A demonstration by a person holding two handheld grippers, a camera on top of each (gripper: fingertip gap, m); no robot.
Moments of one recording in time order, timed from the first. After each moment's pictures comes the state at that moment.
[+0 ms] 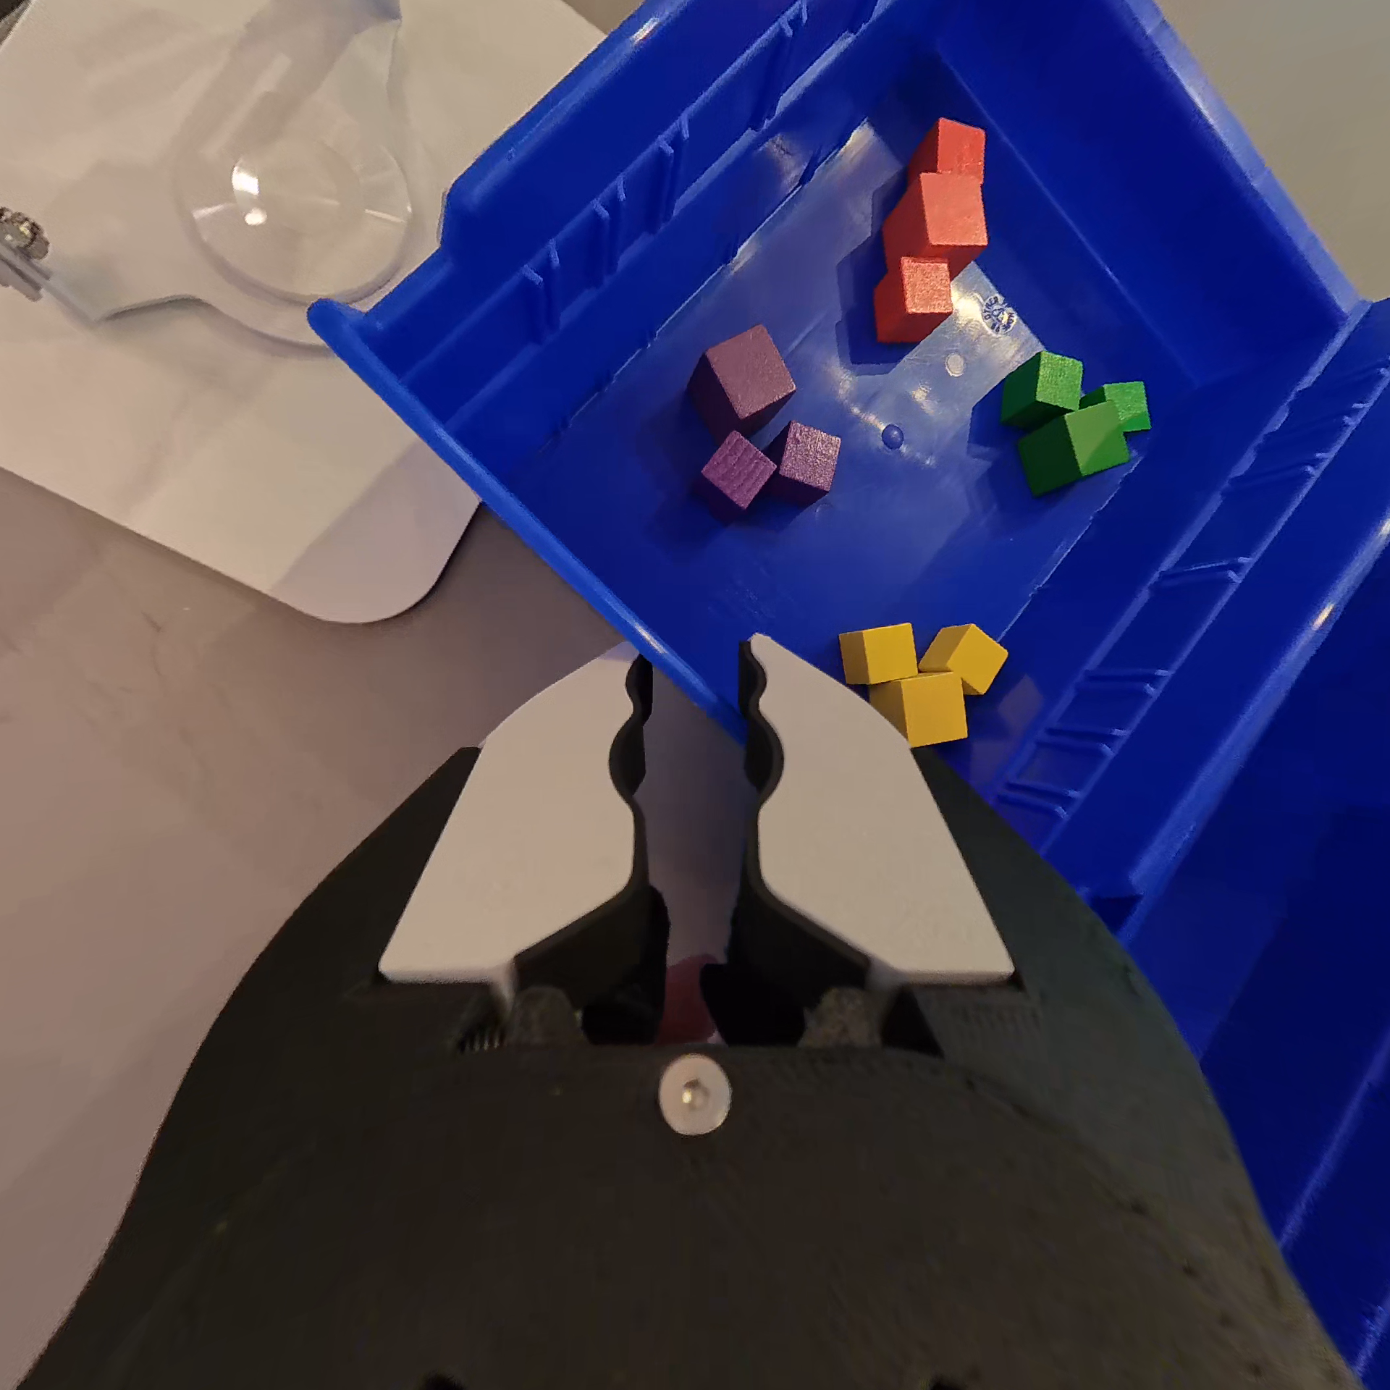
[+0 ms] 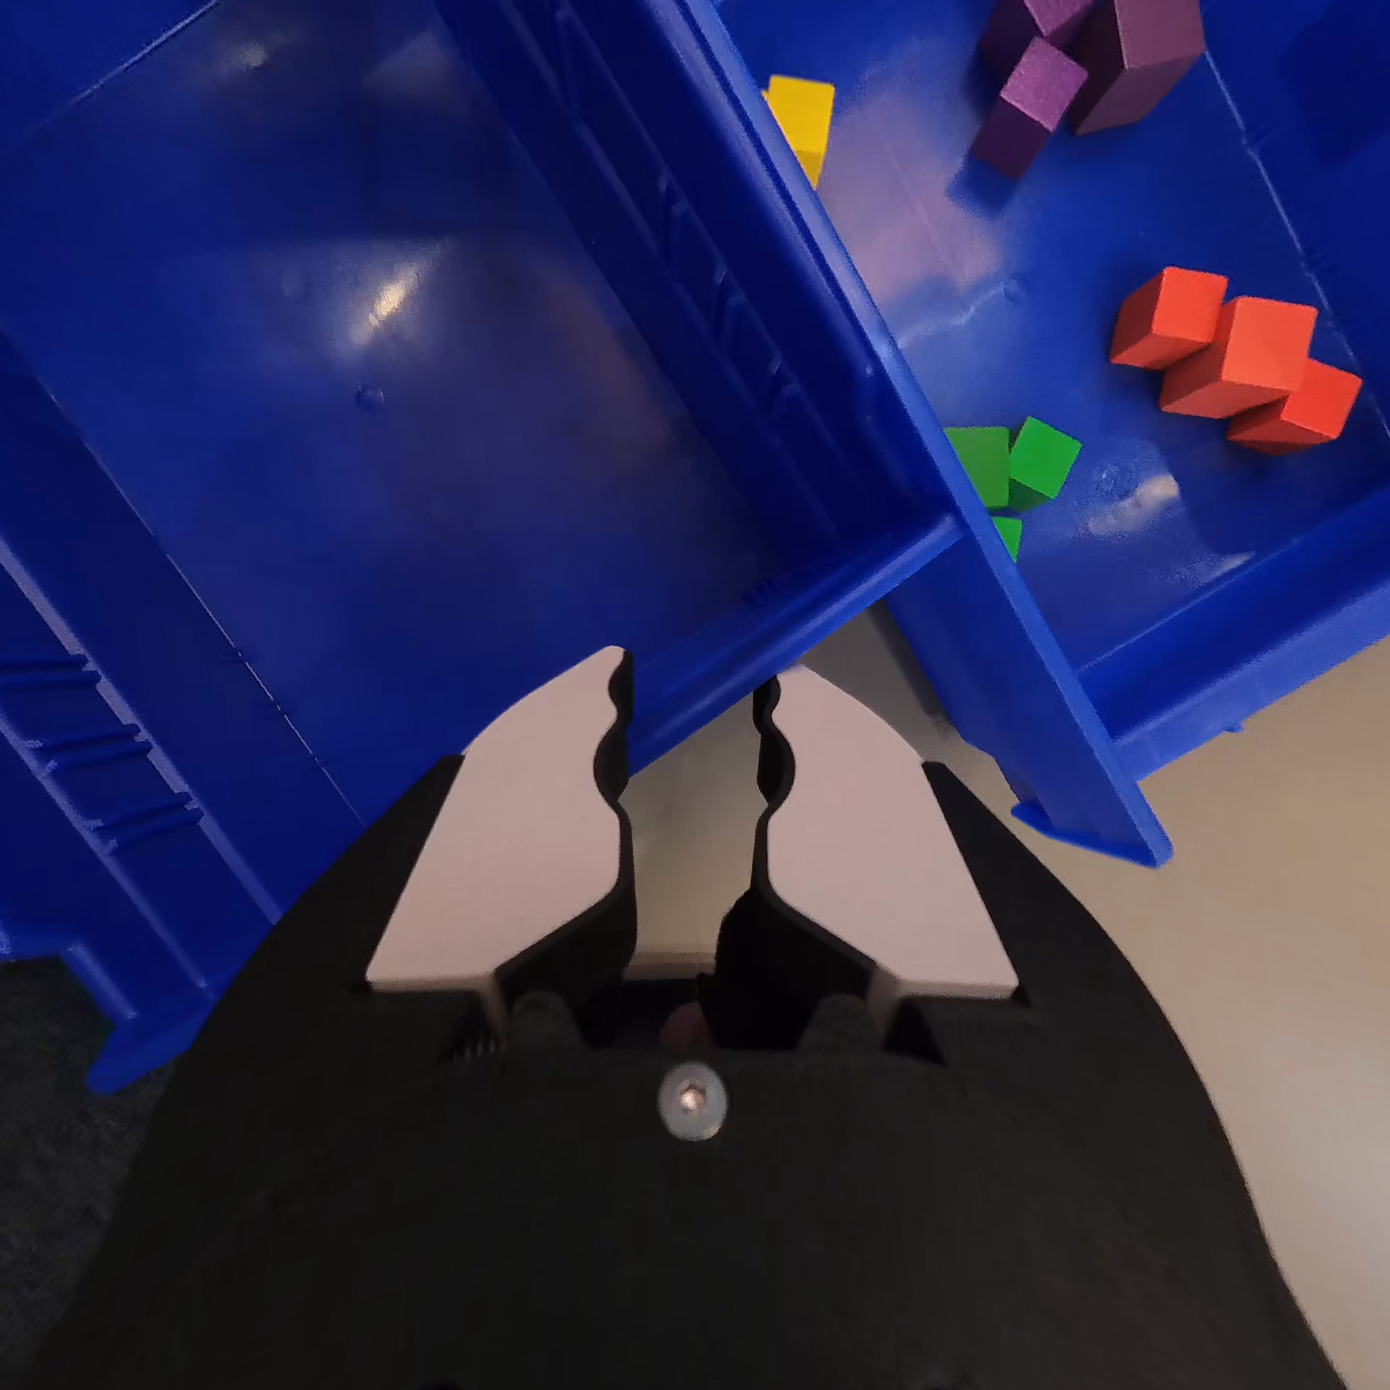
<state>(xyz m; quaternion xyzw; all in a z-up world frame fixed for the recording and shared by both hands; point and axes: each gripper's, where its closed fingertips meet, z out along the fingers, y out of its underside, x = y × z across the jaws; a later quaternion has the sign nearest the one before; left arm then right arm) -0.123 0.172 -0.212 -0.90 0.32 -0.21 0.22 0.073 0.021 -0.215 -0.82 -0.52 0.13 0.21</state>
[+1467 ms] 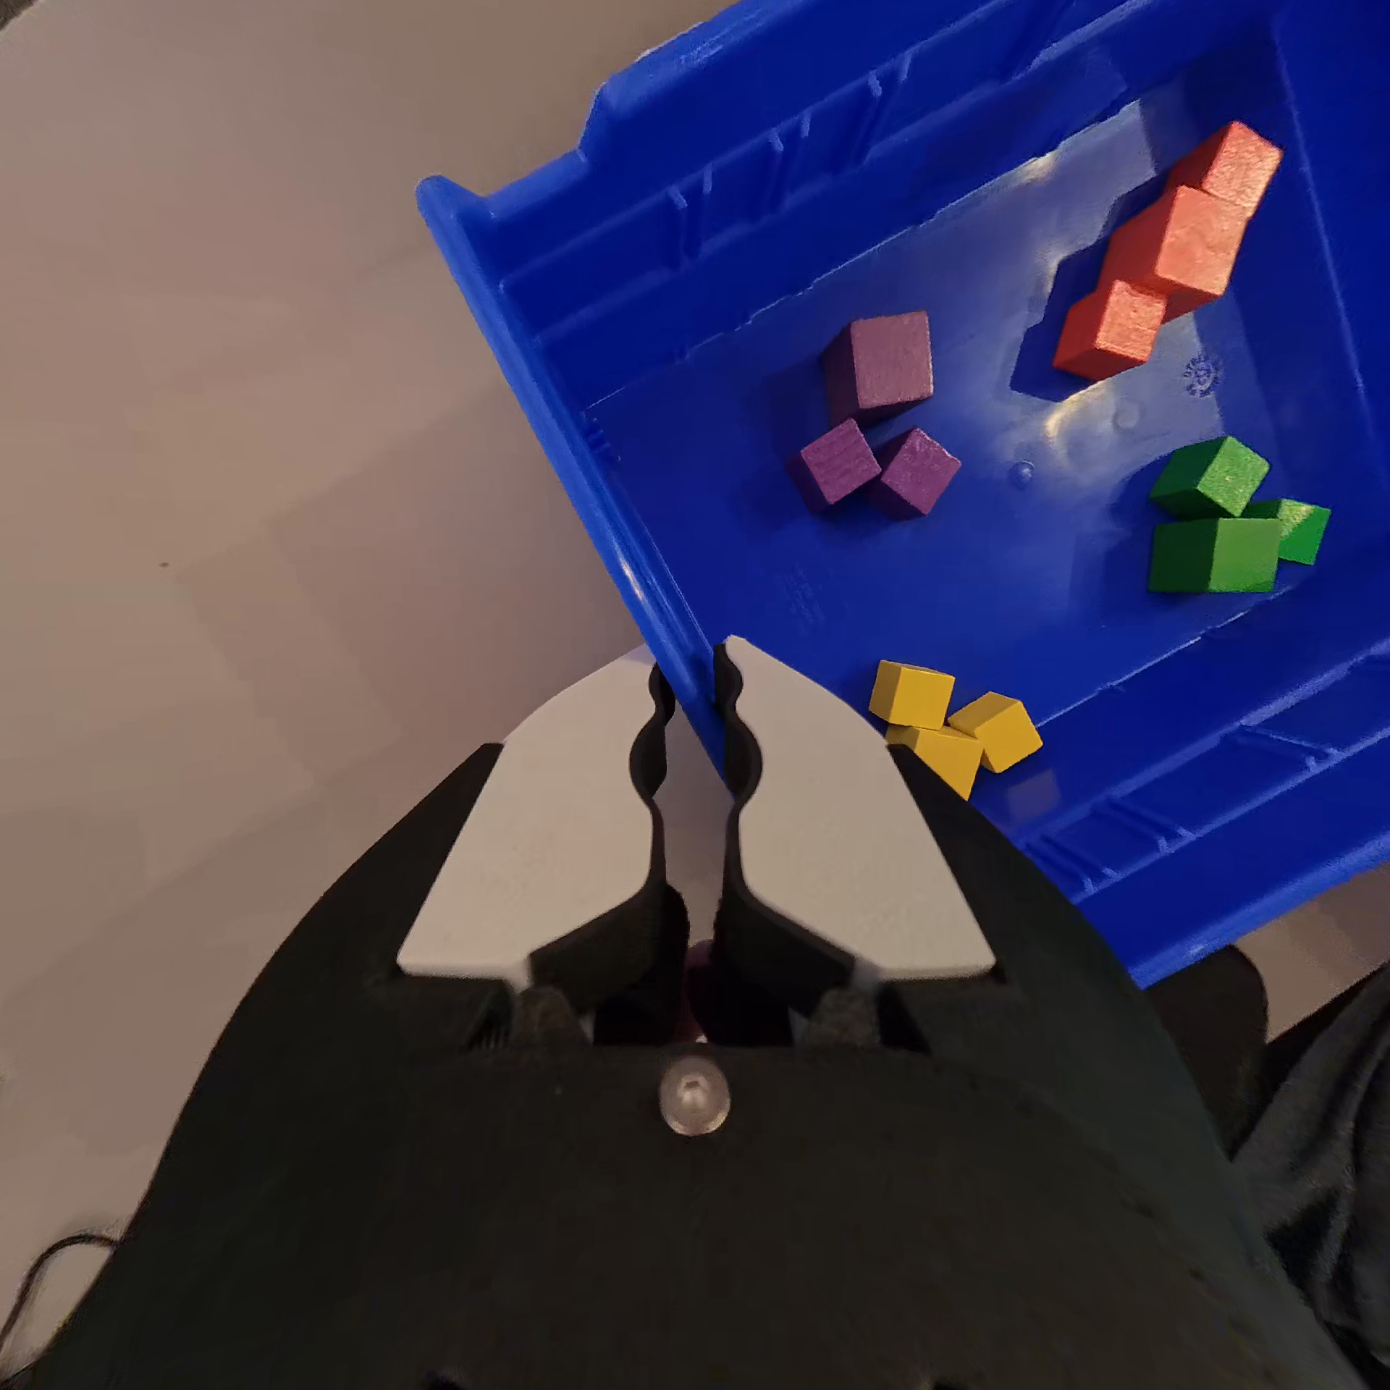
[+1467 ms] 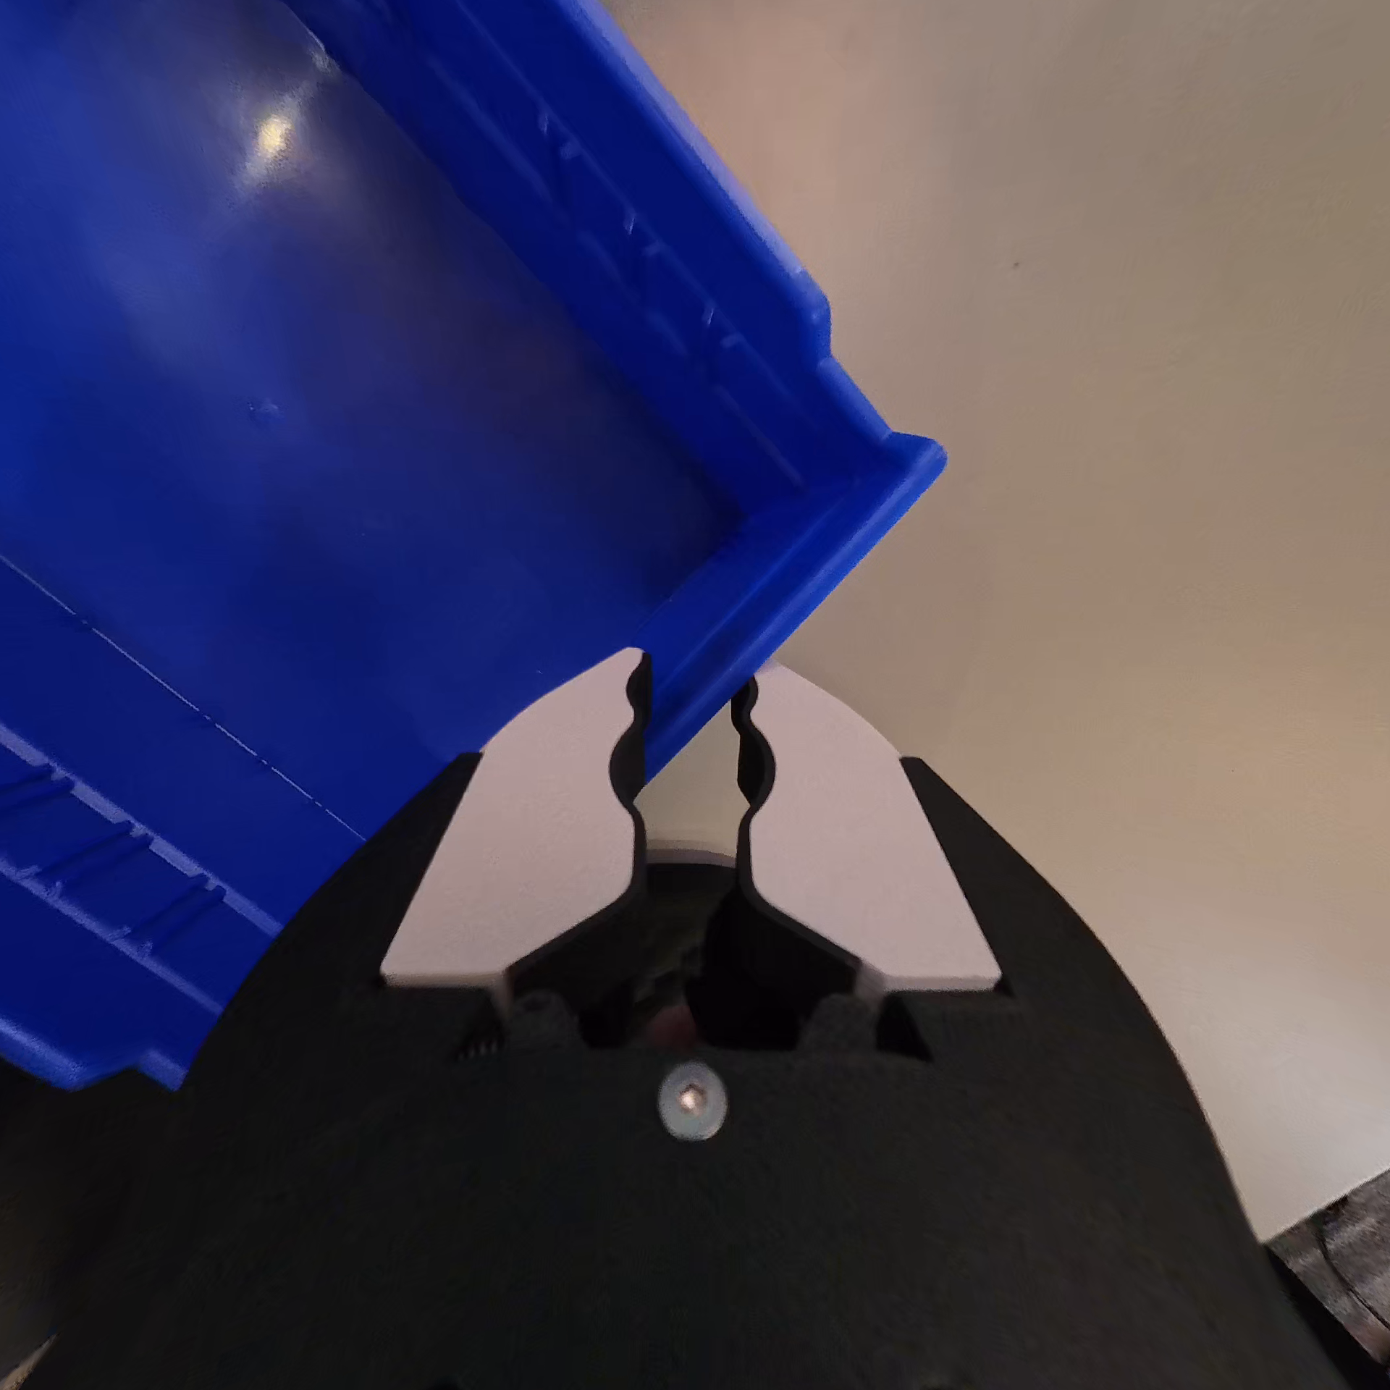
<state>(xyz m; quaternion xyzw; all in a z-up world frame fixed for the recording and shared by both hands) -0.357 0.158 -0.217 -0.95 0.23 -0.10 0.17 0.130 0.057 -0.217 -0.82 -0.53 0.06 0.18</state>
